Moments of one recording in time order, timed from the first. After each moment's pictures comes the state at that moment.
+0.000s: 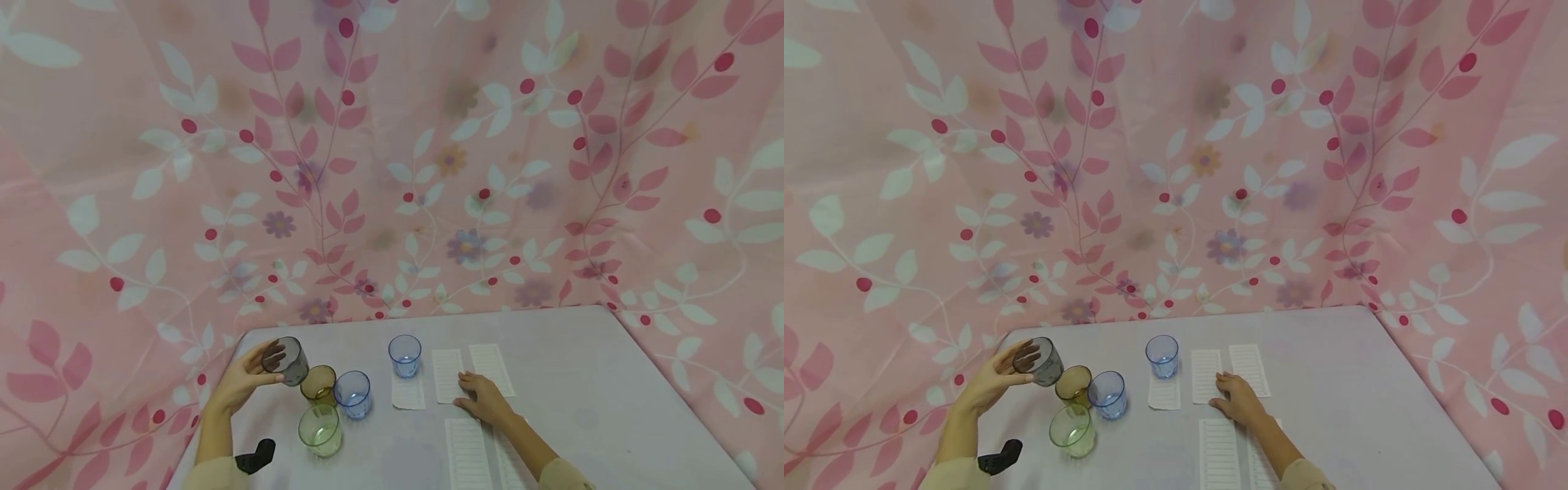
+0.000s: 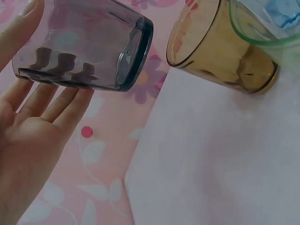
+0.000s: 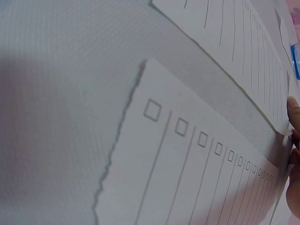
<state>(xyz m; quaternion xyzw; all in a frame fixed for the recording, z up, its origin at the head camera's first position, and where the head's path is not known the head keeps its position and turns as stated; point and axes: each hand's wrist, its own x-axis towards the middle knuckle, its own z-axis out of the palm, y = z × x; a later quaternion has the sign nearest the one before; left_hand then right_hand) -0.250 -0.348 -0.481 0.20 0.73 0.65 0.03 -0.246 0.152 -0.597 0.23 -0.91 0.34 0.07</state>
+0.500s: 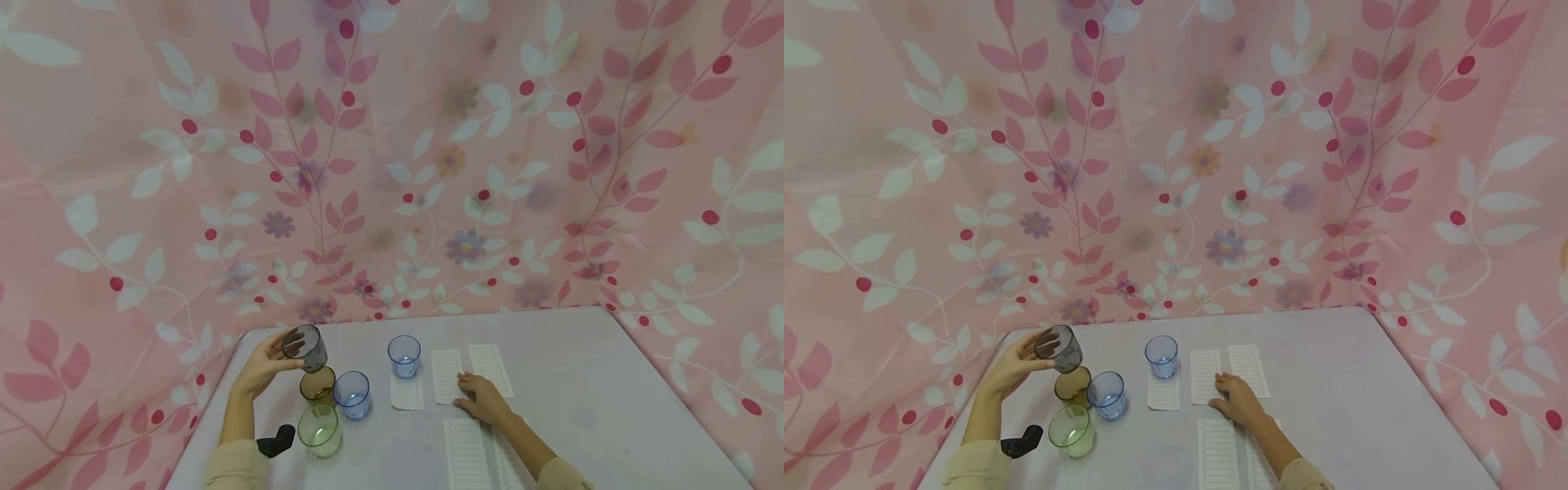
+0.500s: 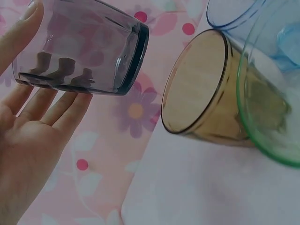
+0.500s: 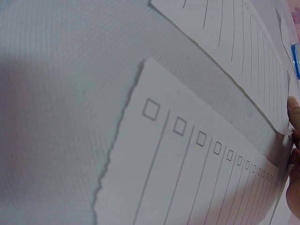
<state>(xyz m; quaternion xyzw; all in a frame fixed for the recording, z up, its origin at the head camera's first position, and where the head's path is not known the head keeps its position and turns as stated) -0.273 -0.312 -0.475 0.20 0.73 0.65 0.03 -0.248 0.153 -0.599 0.23 -0.91 0.34 0.07</state>
